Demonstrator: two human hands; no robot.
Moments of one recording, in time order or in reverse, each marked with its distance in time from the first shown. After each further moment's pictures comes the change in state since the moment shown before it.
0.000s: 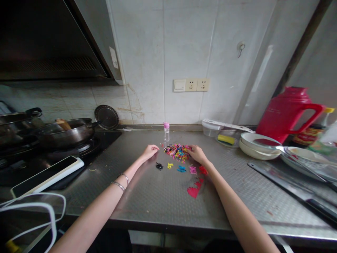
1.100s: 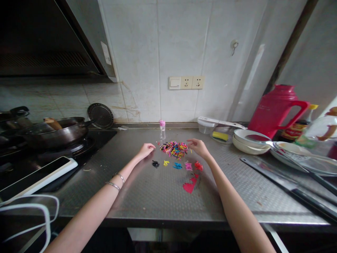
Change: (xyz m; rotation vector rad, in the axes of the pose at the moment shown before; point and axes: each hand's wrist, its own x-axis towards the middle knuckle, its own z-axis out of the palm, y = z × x) left_hand -0.001 0.000 -0.001 0.043 0.001 0.041; right_hand -0.008 0.005 -0.036 0.426 0.004 0.018
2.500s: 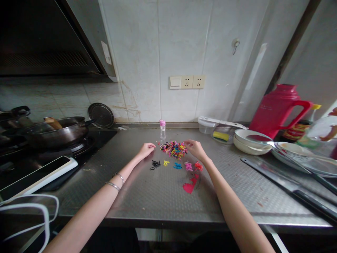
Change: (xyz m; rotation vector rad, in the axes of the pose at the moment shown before) left_hand -0.001 0.002 0.001 -0.019 0.027 0.021; right_hand -0.007 -0.029 0.012 -0.247 0.045 -0.087
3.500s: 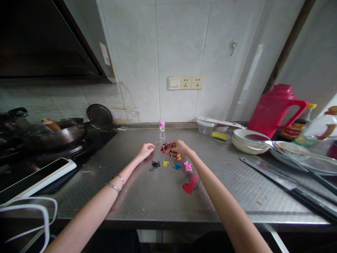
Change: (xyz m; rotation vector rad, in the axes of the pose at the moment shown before) left_hand 0.000 -0.001 0.003 0.020 0.059 0.002; right_hand 0.042 -0.025 0.051 -0.224 -0.301 -0.020
